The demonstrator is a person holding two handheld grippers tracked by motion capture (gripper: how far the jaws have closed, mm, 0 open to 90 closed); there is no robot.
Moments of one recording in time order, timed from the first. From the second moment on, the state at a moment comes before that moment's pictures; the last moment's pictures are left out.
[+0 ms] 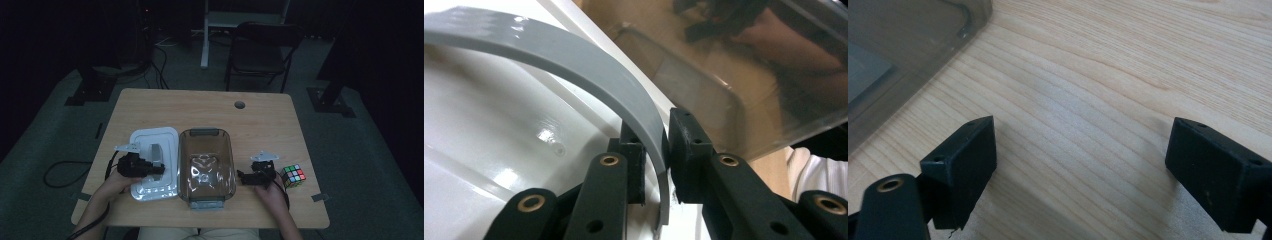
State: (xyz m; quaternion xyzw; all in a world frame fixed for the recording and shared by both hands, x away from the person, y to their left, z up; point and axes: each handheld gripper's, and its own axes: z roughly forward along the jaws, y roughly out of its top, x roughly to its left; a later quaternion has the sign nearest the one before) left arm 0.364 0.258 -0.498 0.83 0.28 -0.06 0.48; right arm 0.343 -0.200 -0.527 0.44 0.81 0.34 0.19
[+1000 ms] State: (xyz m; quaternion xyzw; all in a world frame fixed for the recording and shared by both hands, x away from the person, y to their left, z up) left arm 0.378 0.257 -0.509 0.84 0.33 -0.02 0.42; right arm 0.342 -0.200 -0.527 0.45 0.80 0.34 0.19
